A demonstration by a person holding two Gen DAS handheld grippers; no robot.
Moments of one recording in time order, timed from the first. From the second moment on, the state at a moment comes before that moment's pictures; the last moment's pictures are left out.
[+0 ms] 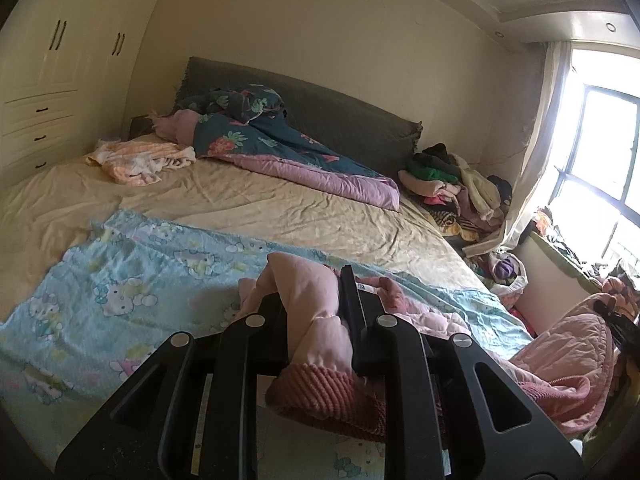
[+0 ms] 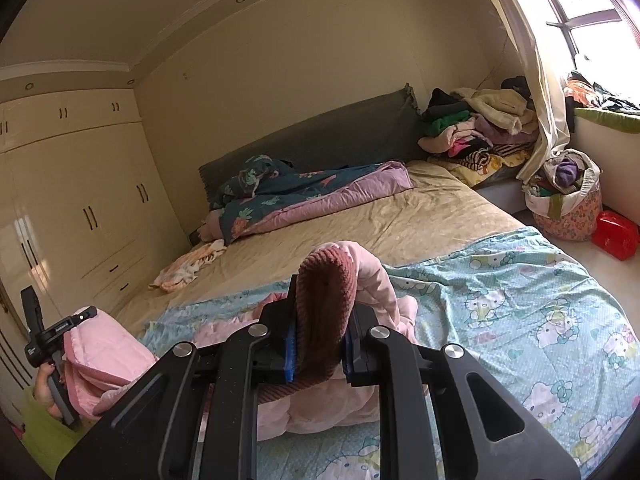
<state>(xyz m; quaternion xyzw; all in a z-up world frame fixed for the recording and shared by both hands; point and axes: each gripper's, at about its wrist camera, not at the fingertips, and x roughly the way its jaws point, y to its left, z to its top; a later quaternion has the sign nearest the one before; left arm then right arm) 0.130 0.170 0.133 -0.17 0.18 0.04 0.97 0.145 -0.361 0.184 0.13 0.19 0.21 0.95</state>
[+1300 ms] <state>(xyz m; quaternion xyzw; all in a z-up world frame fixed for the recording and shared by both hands) 0.243 0.180 0.110 -0.11 0.22 0.11 0.96 0.313 -0.351 0.144 0.16 0.30 0.15 0.93</state>
